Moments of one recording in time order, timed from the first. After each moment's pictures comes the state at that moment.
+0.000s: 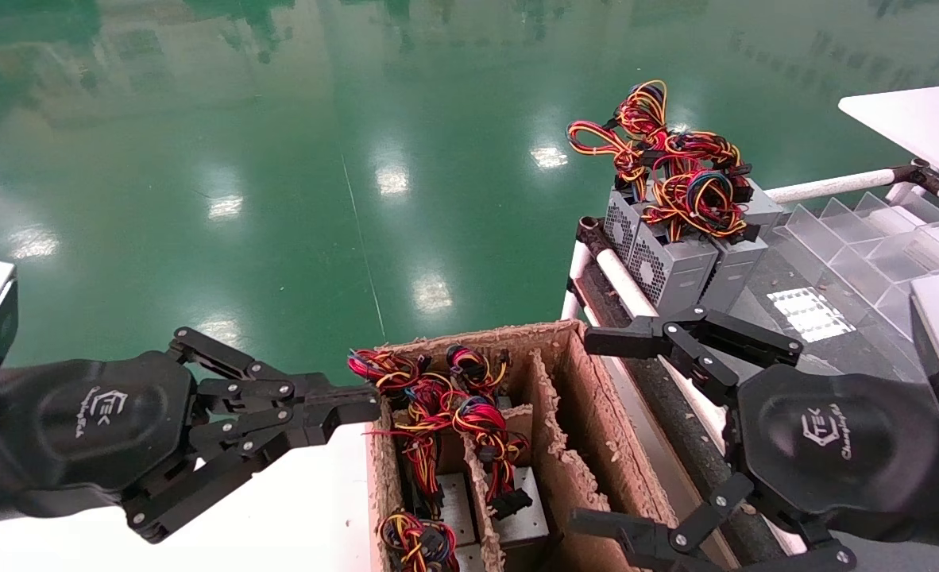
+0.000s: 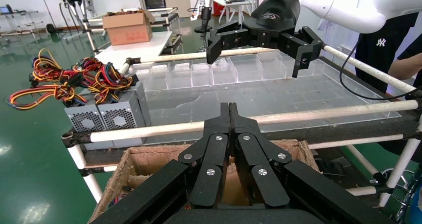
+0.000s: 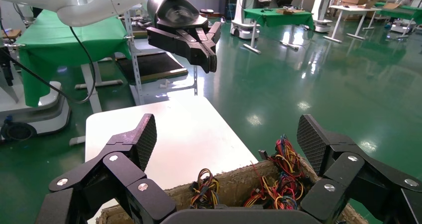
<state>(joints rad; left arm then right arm) -1.09 0.58 0.36 -1.26 0.68 1.46 -0.14 1.08 -0.61 -0.28 1.28 -0.73 -1.49 0.19</state>
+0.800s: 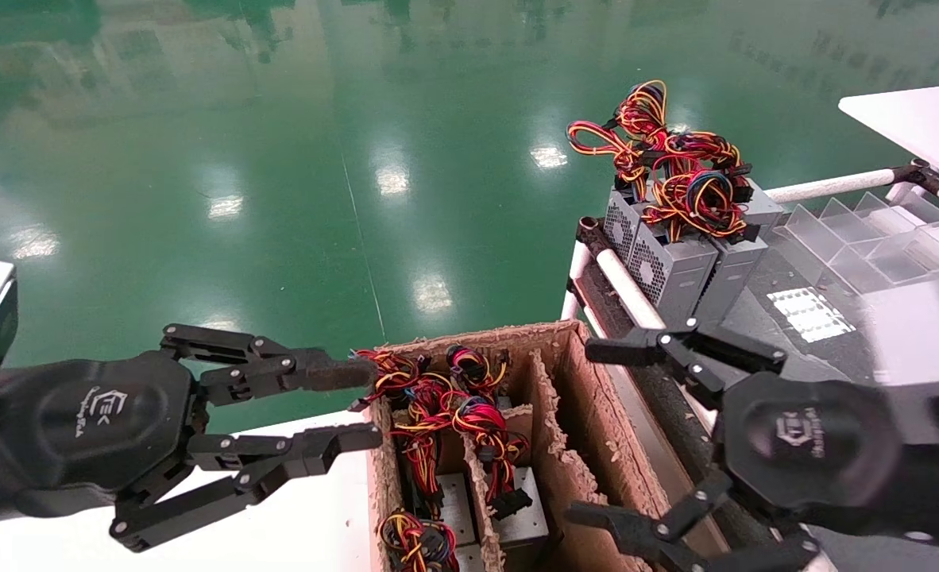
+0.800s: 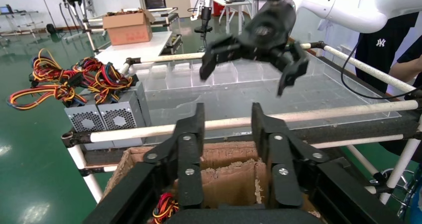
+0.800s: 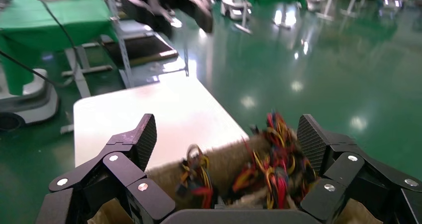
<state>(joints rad) -1.09 0.58 0.36 -1.26 0.68 1.46 -0.14 1.07 -0.61 -0.30 1.28 -0.79 -1.45 0.20</state>
